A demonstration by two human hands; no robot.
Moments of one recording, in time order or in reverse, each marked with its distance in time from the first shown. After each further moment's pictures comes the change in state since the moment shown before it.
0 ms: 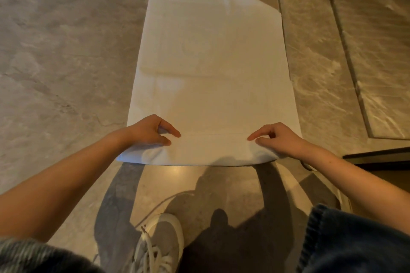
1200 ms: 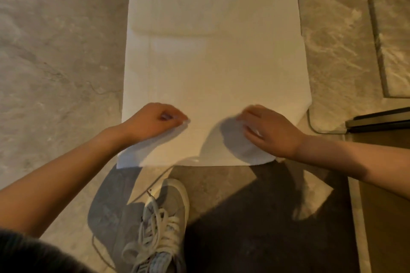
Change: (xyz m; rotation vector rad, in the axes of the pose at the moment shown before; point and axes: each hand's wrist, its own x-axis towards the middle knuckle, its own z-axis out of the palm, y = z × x) left_hand -0.038 0.008 0.047 0.018 0.058 0.173; right_hand -0.041 -0.014 0.060 -0.445 0.075 -0.474
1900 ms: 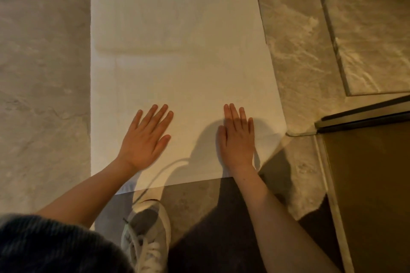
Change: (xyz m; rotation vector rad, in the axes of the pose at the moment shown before) left_hand 0.040 -0.043 0.061 0.828 0.202 0.073; right_hand 0.014 0.004 0.091 -0.112 0.385 0.742
